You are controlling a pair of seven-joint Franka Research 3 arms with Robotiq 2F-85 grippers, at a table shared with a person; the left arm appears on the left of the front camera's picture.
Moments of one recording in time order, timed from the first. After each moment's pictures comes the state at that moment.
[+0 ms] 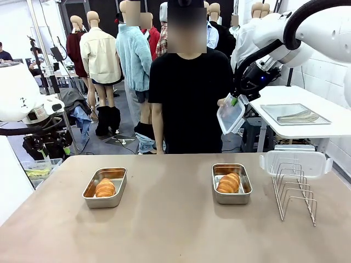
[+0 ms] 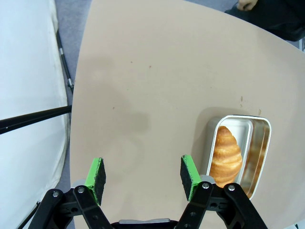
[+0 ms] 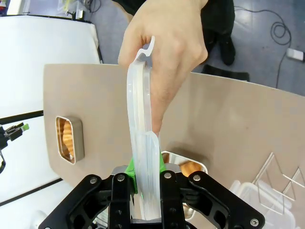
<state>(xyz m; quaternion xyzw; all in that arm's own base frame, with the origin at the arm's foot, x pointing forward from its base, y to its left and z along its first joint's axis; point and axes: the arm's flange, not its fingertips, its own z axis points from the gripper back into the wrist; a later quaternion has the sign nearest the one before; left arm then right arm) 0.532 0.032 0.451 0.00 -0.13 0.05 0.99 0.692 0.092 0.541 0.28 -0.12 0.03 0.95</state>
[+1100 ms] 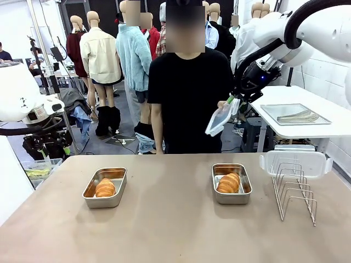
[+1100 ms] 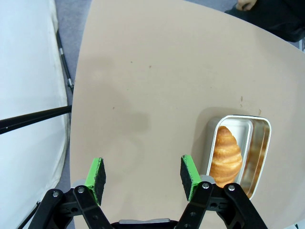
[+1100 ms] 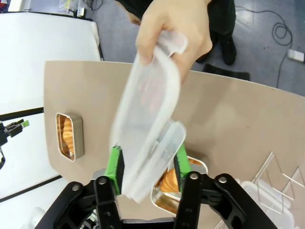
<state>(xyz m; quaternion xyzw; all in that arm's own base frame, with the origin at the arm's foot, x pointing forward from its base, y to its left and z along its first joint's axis) 0.532 0.032 0.451 0.00 -0.13 0.05 0.99 0.689 0.092 0.545 0.28 -0.12 0.04 0.95</state>
